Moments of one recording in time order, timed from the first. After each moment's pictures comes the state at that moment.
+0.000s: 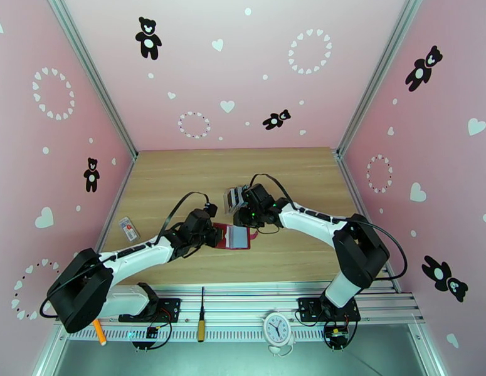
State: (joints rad) left arm -0.69 1.32 0.56 -0.07 0.11 -0.52; right arm 0.72 1.68 1.07 -0.38 -0.27 0.68
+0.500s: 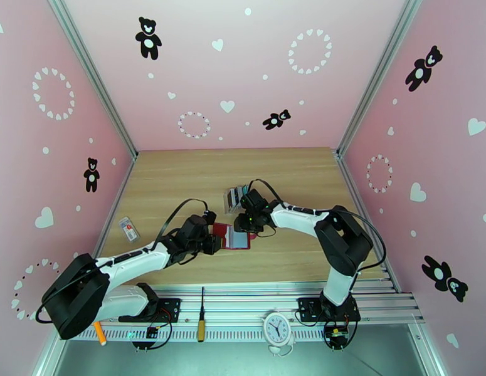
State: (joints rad) left arm -0.69 1.27 0.49 -0.08 0.17 -0.54; right arm 0.72 1.81 1.08 -0.38 -0.26 0.65
